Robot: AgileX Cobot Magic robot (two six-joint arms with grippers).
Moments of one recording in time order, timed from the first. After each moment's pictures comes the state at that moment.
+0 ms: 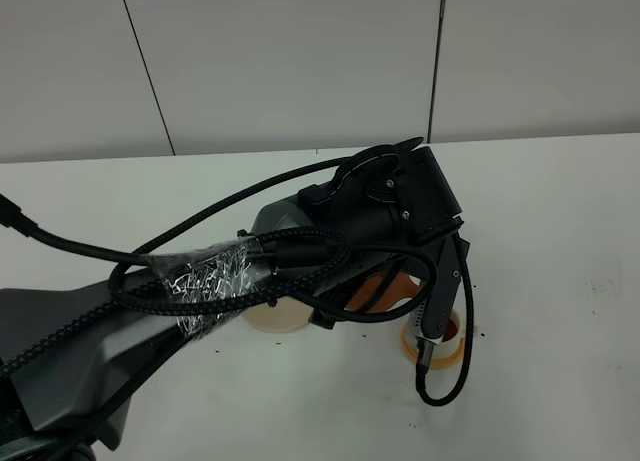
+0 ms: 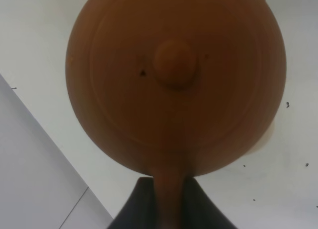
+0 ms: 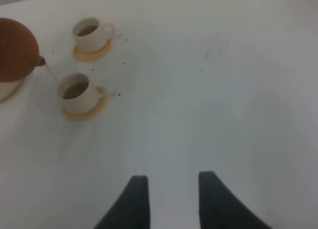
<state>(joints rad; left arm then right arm) -0.90 2.14 -1.81 0.70 1.13 0.81 -0.04 -0.01 -0.48 0.23 1.07 -0.05</state>
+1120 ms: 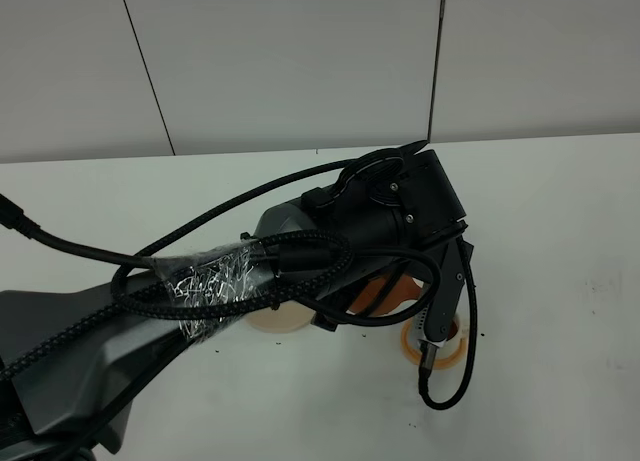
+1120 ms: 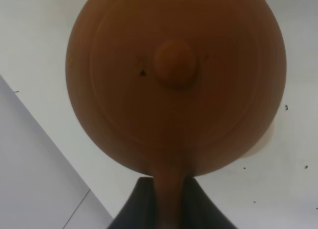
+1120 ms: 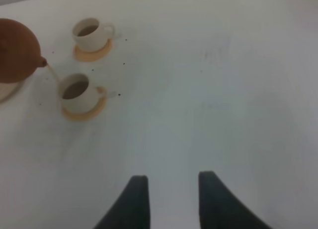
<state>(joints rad) -0.91 2.14 -1.81 0.70 1.13 0.81 -0.04 -0.01 -0.48 0.23 1.07 -0.05</state>
